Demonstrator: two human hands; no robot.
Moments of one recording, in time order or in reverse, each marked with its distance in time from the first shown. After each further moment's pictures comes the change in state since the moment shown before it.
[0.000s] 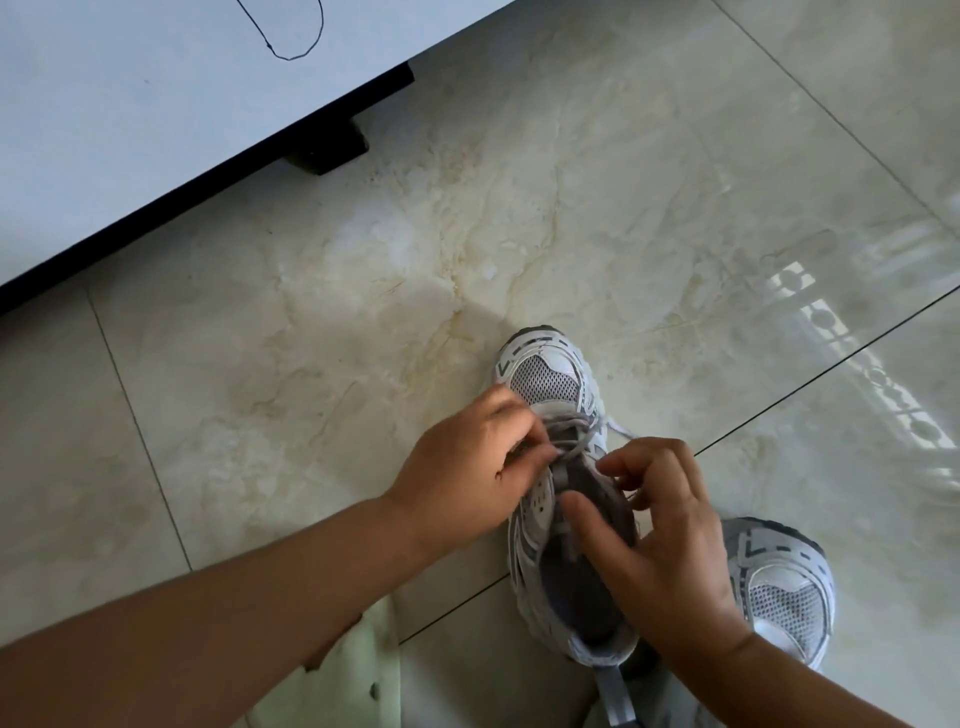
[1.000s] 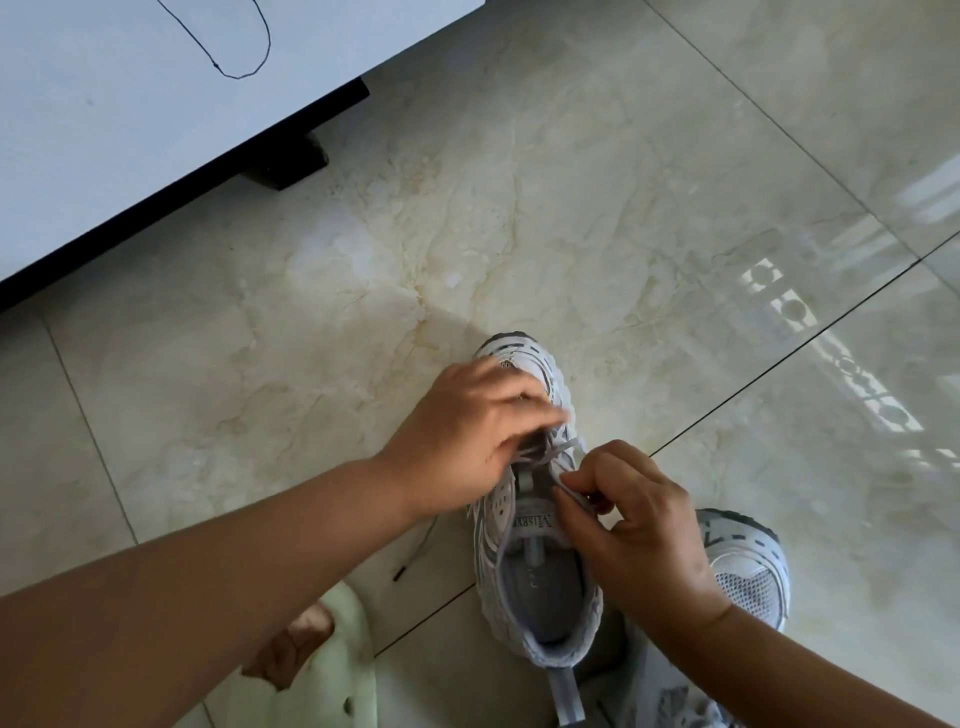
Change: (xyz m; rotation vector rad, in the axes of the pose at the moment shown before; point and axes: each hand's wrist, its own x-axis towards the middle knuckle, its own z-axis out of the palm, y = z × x) left_hand 0.034 -0.002 0.004 0.194 -0.011 0.374; right_hand 0.009 0.013 -0.010 0.060 -0.050 -0.130
